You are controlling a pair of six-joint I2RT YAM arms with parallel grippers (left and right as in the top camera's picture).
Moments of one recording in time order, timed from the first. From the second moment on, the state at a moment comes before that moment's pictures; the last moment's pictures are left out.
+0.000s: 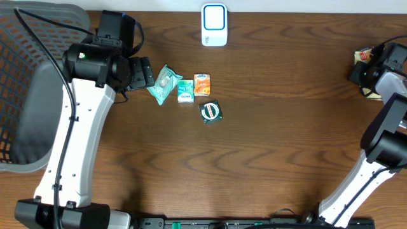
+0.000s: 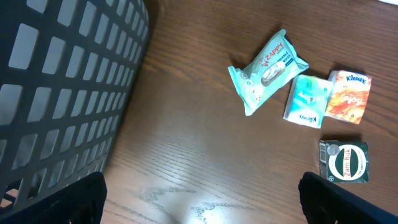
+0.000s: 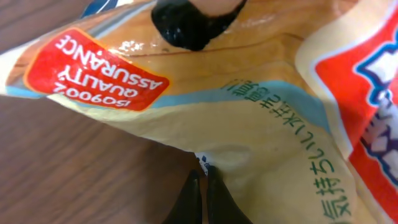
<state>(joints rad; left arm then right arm) -0.17 1.60 1.75 -1.34 -0.21 -0.38 -0.47 2.27 1.60 -0.31 -0.09 0.07</state>
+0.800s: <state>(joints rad) -0.17 1.60 1.75 -1.34 -0.21 -0.38 -0.52 2.10 1.60 -0.31 -0.08 0.06</state>
